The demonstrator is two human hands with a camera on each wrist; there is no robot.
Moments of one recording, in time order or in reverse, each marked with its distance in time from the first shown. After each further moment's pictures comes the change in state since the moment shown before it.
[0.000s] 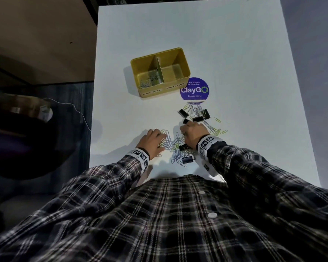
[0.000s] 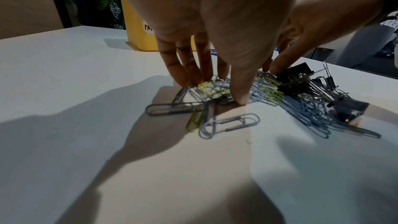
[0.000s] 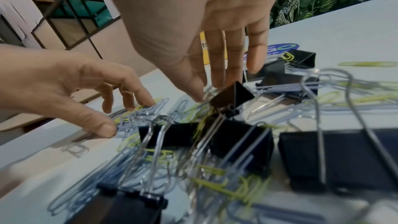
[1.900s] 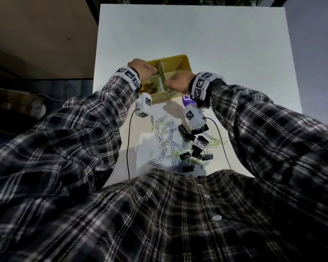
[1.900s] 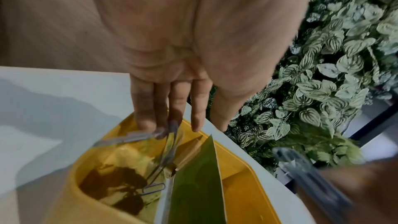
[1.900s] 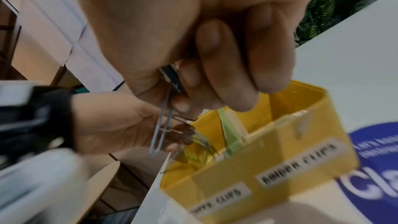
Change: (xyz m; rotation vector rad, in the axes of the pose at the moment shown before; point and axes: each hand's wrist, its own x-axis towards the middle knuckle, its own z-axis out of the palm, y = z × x) left_hand 0.131 -0.031 -0.231 -0.443 0.197 -0.485; right_hand 0.110 -0.036 -0.193 0.338 -0.138 0.092
